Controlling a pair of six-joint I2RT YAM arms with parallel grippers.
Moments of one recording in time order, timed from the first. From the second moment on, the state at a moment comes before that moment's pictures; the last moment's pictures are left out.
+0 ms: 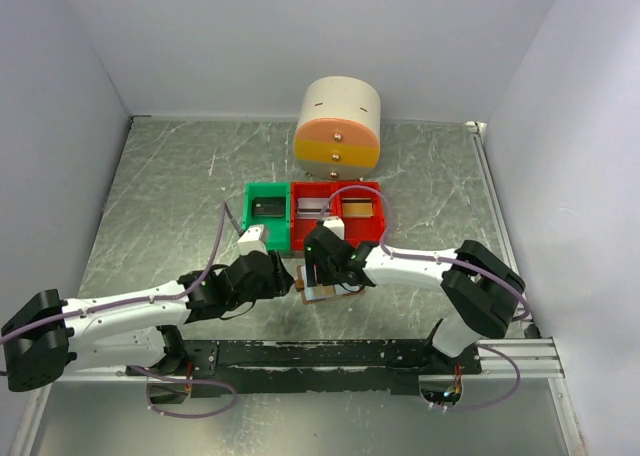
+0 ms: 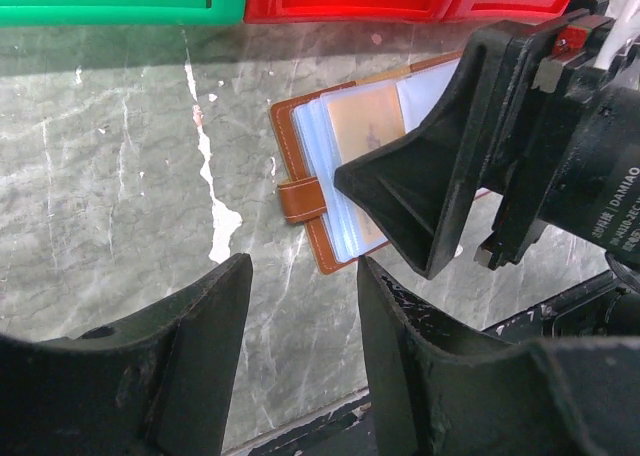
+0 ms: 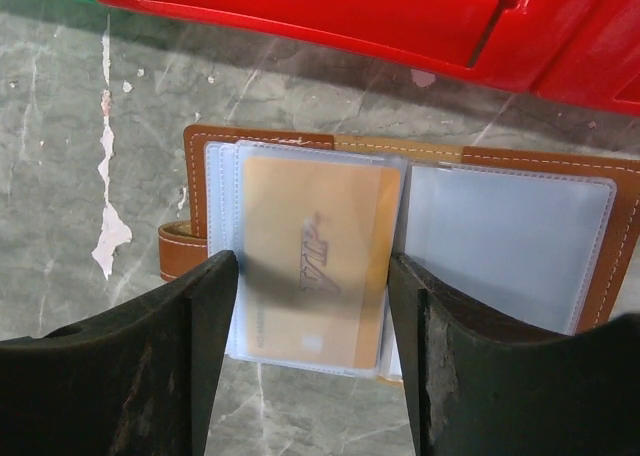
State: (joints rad) left arm -1.09 1.05 0.51 -0.17 -0.37 -0.96; right arm 0.96 1.56 0.80 -0.26 0.19 0.73
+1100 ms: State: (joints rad) left arm -1.08 1.33 0.50 0.23 -0.10 -0.89; right arm 0.72 1.41 0.39 0.37 -0.29 0.79
